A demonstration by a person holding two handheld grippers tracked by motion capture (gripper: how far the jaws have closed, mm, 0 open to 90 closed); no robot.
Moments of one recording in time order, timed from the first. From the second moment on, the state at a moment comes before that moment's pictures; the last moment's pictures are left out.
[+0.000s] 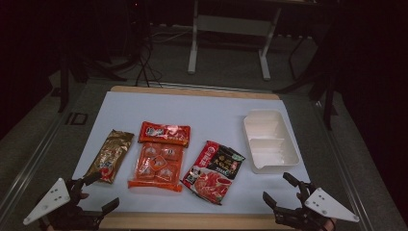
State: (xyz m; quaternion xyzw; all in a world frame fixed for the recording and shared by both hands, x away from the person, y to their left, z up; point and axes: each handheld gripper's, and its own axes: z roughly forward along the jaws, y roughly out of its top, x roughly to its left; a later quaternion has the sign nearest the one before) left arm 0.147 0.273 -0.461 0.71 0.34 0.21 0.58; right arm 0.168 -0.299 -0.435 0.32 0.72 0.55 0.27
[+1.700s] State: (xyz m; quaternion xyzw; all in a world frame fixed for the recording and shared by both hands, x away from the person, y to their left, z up) left arm 0.320 0.332 -0.486 0.73 0.50 0.21 0.42; right arm 0.167 -0.289 -0.437 0.31 0.72 0.57 0.24
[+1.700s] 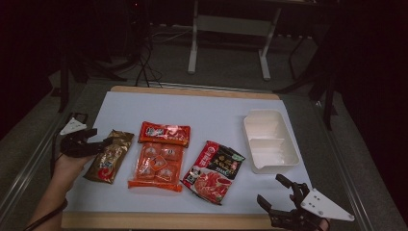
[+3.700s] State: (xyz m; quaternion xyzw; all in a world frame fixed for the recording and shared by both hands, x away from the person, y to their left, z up) left arm 0.377 0.304 -0.524 0.78 0.54 0.19 0.25; right arm 0.168 -0.285 -0.444 0.32 0.74 0.55 0.22
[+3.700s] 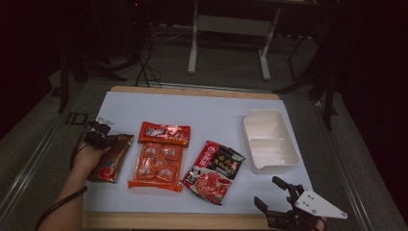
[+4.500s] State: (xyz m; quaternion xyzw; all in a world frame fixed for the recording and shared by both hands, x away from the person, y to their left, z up) left arm 0.325 0.333 -0.467 0.76 0.53 0.20 0.32; right arm 0.171 -0.287 -0.443 0.31 0.73 0.57 0.21
